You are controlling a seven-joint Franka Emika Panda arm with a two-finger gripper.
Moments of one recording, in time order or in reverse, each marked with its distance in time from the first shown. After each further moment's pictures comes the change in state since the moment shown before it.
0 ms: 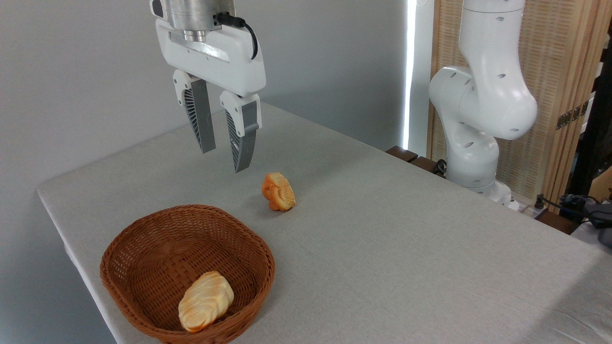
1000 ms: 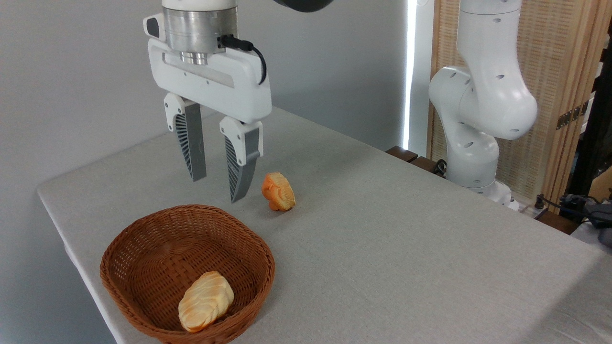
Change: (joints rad) arm 0.004 0.045 0.086 -0.002 0.000 0.114 0.003
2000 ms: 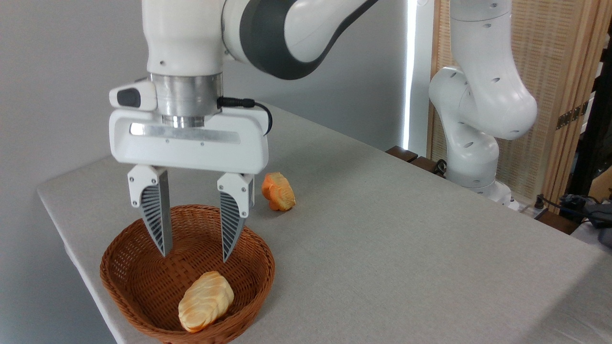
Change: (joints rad) arm -0.010 0.128 0.030 -0.037 0.101 0.255 -0.587
